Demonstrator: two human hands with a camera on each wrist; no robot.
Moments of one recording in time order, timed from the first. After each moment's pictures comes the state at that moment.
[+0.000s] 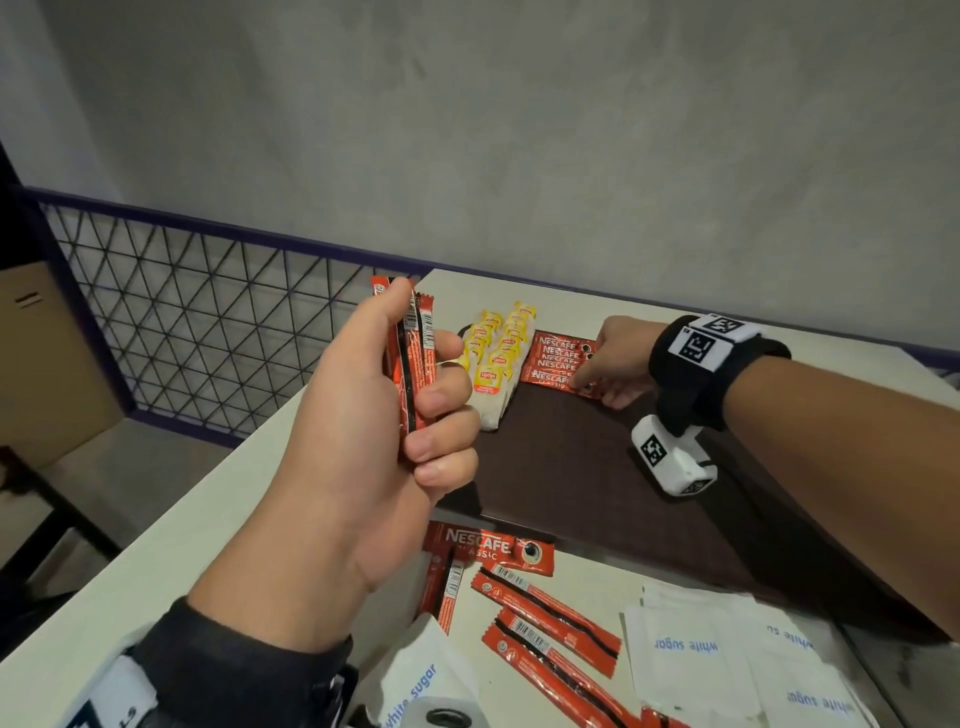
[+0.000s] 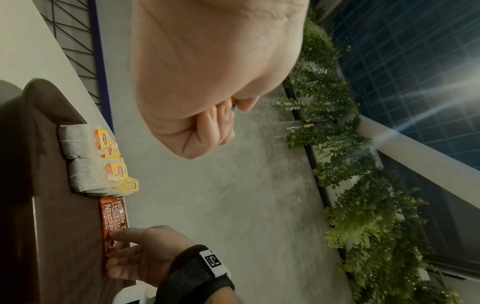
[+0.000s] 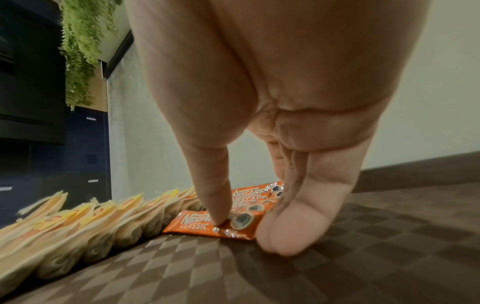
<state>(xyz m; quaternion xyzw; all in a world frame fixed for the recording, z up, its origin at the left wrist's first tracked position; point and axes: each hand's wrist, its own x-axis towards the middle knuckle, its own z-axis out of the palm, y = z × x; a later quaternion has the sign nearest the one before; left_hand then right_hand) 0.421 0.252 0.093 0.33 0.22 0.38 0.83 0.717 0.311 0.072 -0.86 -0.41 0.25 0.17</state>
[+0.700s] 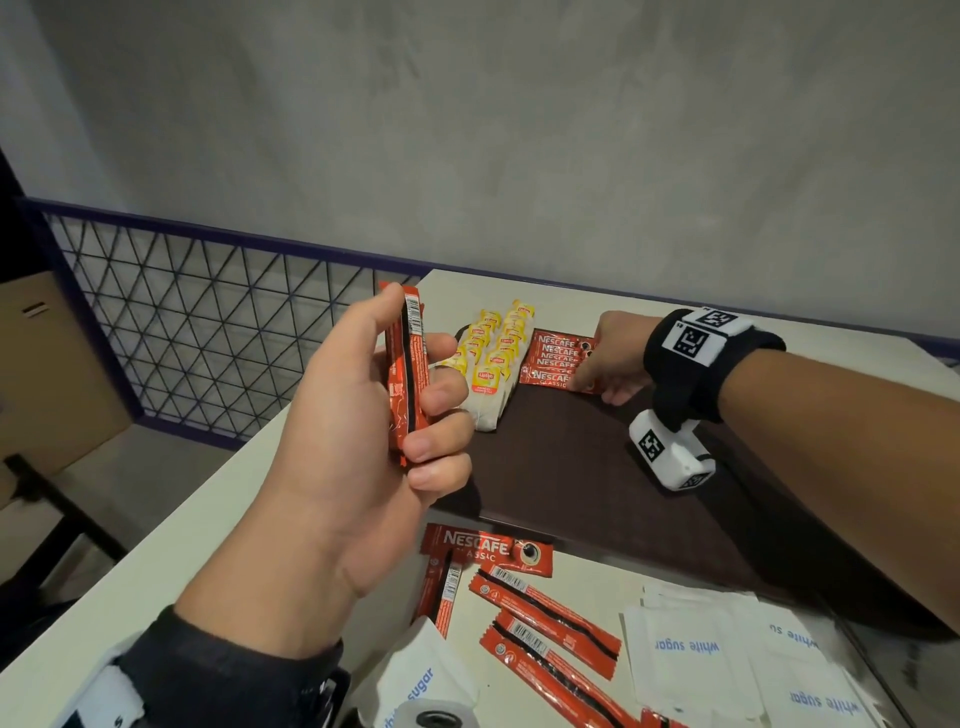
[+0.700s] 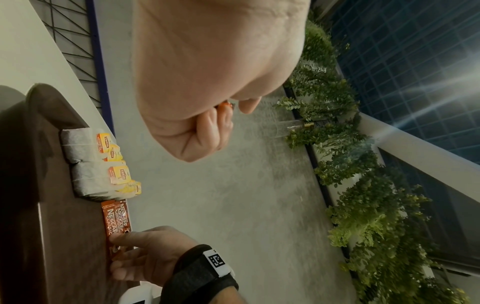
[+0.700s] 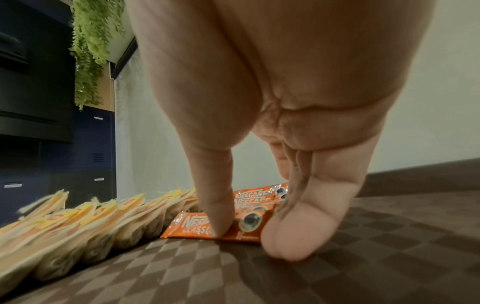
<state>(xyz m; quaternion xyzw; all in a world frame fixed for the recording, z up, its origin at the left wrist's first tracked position) 0.422 0.250 0.095 0.34 0.24 0.39 0.82 0.718 0.314 0.073 -0.86 -0.43 0.25 0.15</state>
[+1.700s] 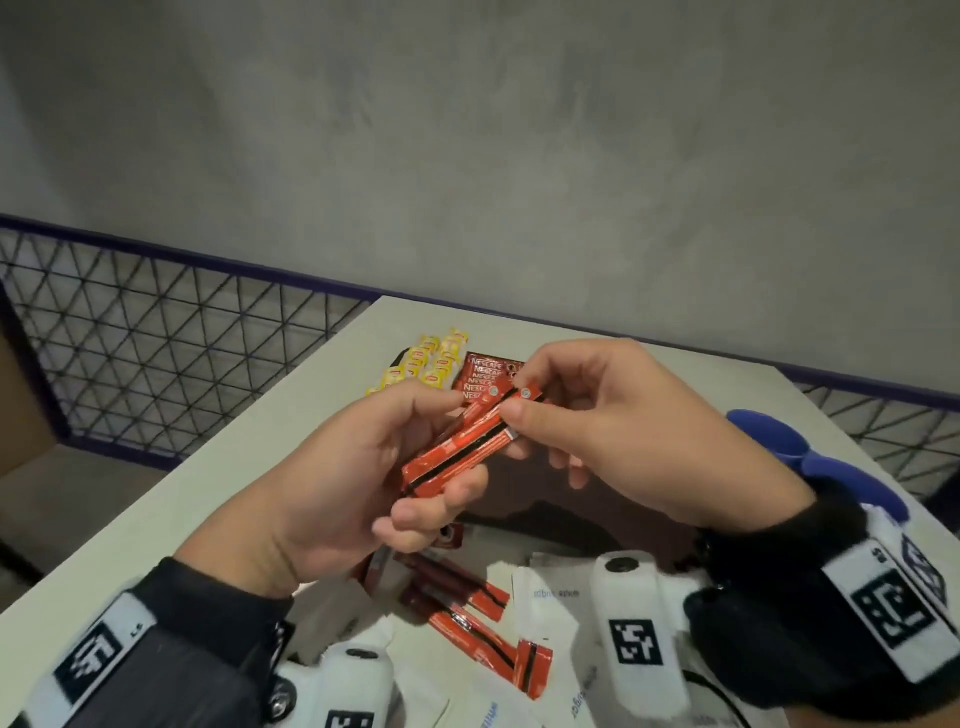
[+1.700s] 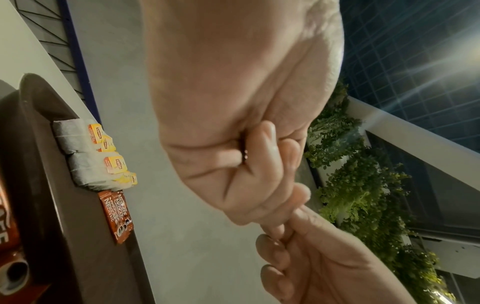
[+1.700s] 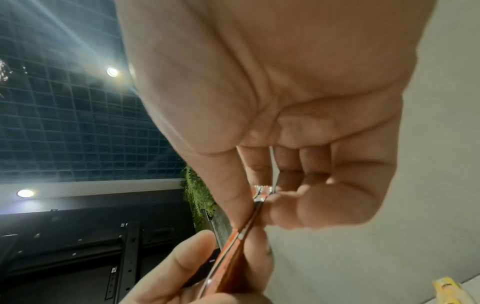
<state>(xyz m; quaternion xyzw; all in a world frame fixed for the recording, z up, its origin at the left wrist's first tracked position) 0.423 0.226 0.092 0.52 0.09 0.10 0.84 0.593 0.104 0.148 -0.66 -0.59 0.22 0.40</state>
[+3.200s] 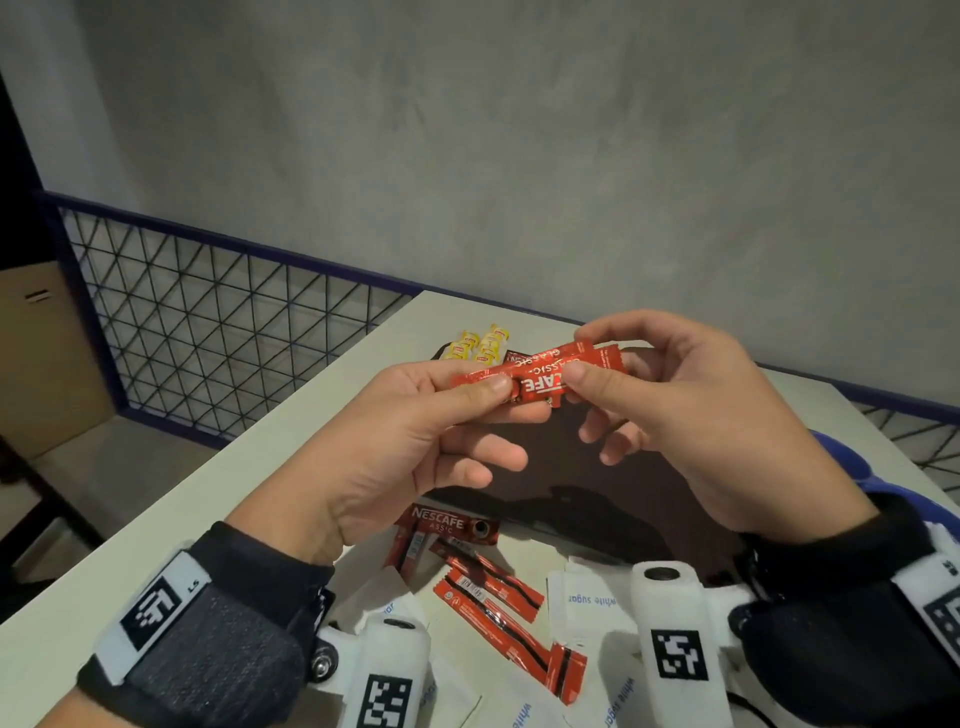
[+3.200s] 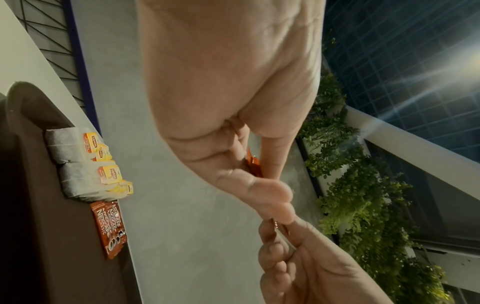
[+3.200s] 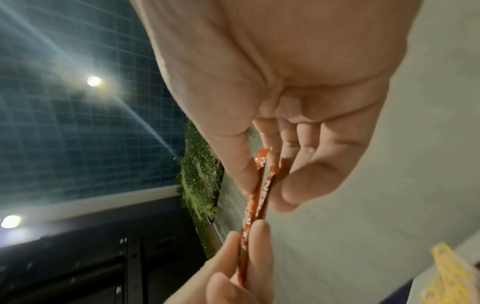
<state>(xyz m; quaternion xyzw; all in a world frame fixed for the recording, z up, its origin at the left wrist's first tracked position) 0.423 0.223 0.102 0.55 0.17 0.28 0.77 0.600 0.115 0.143 -0.61 -0.50 0.25 0.56</state>
